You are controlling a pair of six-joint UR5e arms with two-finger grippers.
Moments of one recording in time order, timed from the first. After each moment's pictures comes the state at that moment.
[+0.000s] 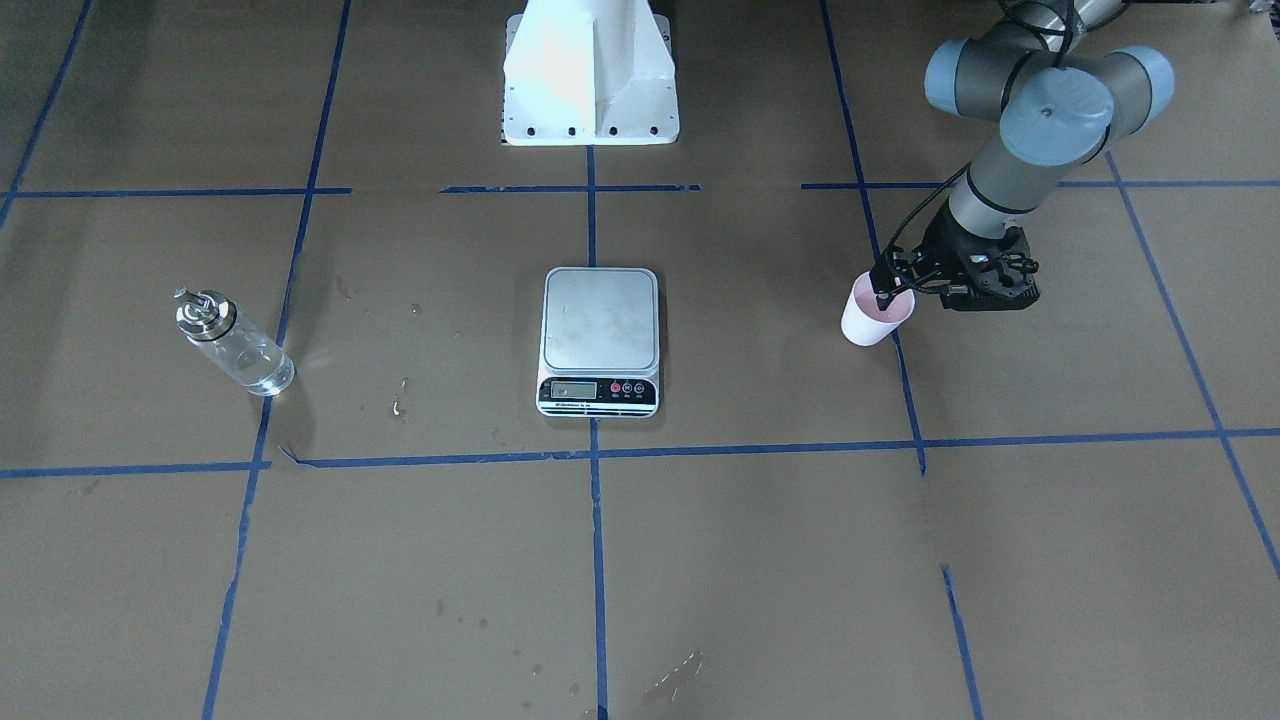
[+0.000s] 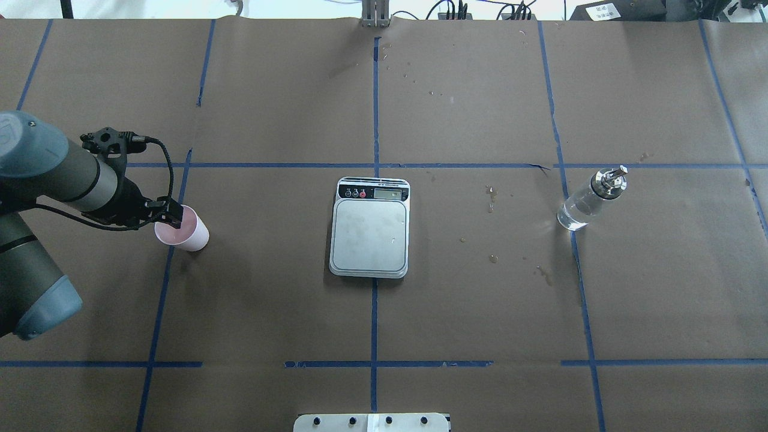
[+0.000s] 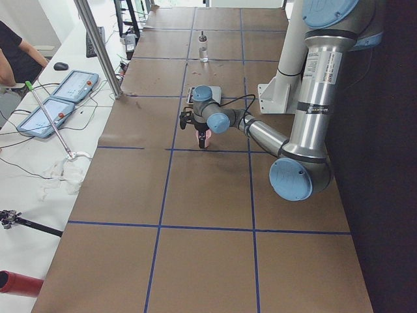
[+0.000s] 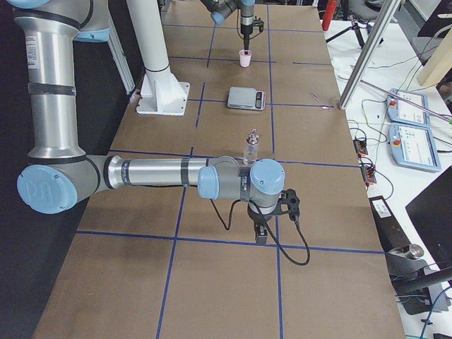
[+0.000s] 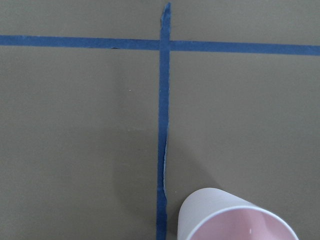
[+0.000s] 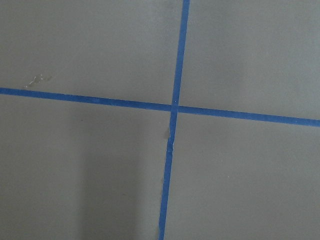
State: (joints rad) left arm -0.76 -1.72 -1.83 -1.85 -2.06 -1.03; right arm 1.59 -1.58 1.64 -1.60 2.37 -0.08
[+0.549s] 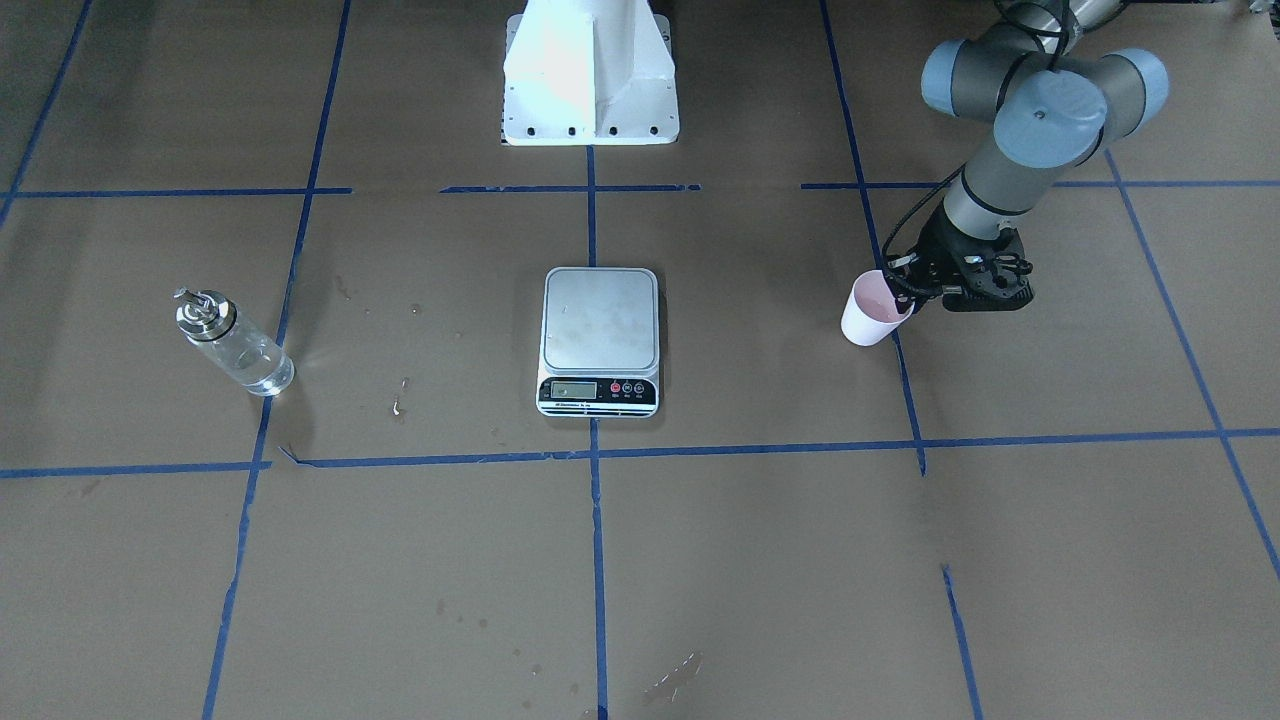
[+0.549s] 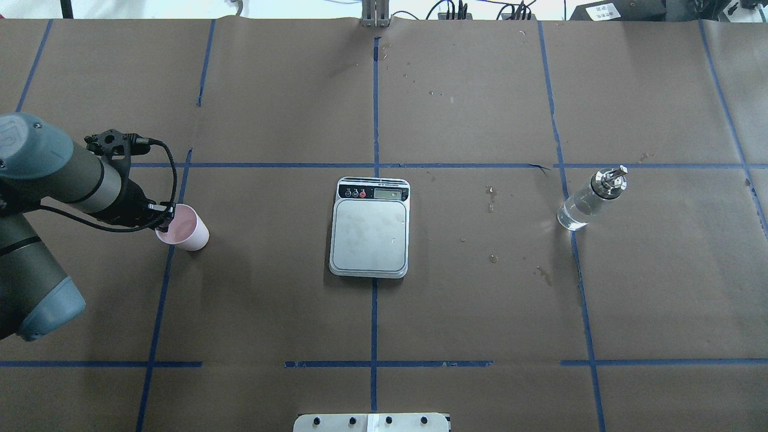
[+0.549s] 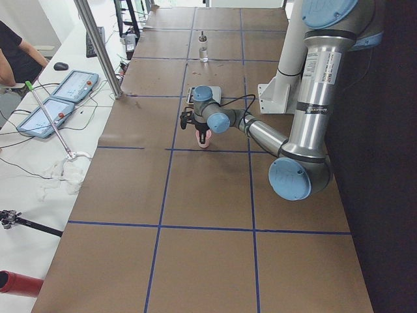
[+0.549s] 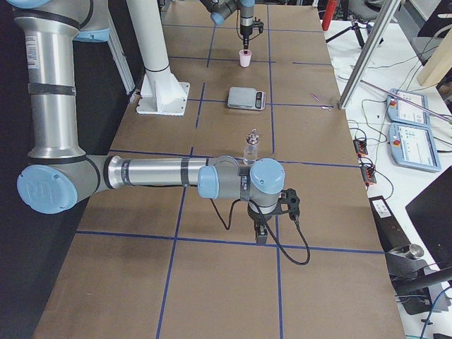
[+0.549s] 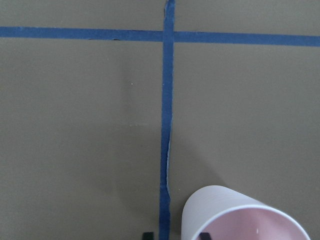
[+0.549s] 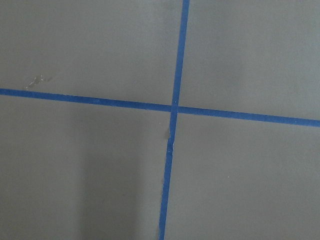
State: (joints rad) left arm -0.76 -1.73 -1.83 -1.85 -2.06 -1.03; right arm 1.59 -1.57 1.64 -1.60 2.37 -0.08
